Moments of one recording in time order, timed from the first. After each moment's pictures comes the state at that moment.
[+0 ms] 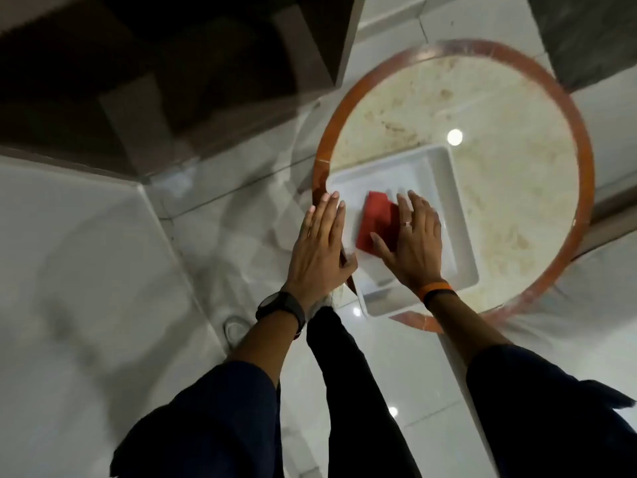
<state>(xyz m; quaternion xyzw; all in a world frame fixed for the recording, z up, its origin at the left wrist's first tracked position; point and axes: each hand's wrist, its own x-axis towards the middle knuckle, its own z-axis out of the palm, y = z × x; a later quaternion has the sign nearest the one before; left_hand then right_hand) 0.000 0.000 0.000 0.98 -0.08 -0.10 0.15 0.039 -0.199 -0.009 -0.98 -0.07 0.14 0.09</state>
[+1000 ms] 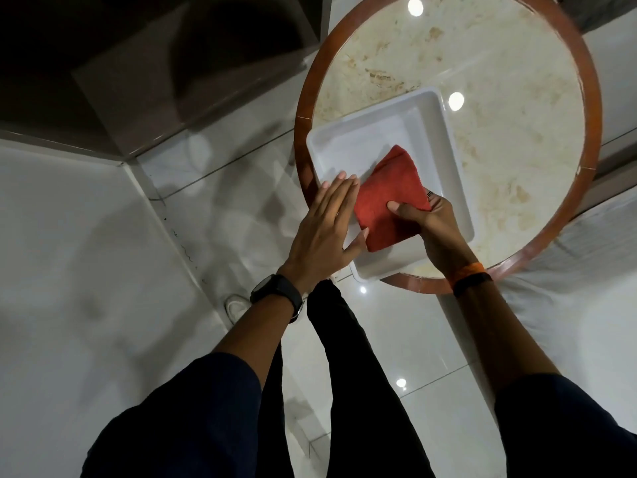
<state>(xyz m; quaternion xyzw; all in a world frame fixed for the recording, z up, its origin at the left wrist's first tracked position) -0.020 -0.030 0.003 0.96 -0.14 -0.06 0.25 0.022 -0.231 0.040 -0.68 0.26 0.28 0.62</state>
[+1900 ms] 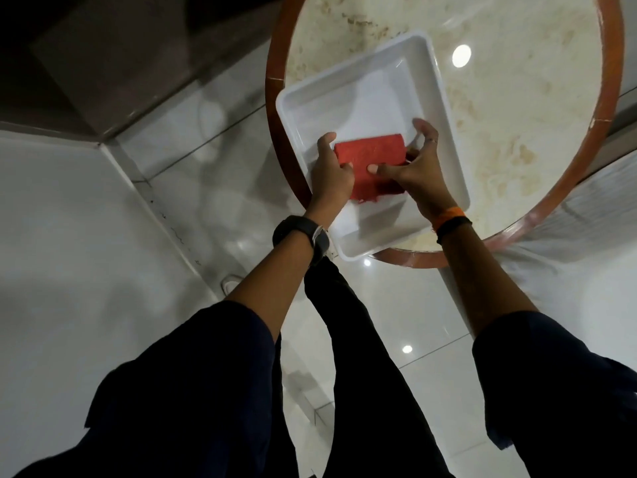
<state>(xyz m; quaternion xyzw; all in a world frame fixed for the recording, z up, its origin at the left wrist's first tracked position) 0.036 -0.092 -0.007 0.76 0.28 -0.27 0.52 0.042 -0.249 -0.012 -0.75 0.25 0.29 0.54</state>
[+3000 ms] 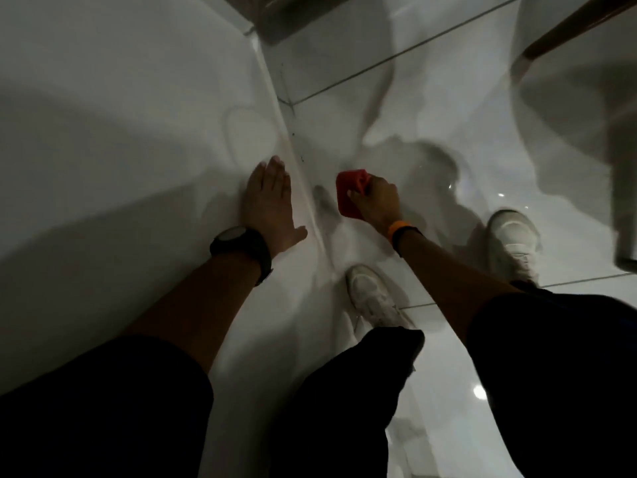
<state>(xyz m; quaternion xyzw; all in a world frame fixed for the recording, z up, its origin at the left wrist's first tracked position) -0.183 0.378 -0.249 0.83 -0.01 -0.50 -0.27 -0.140 0.209 -0.364 -0.77 0.07 0.47 0.42</state>
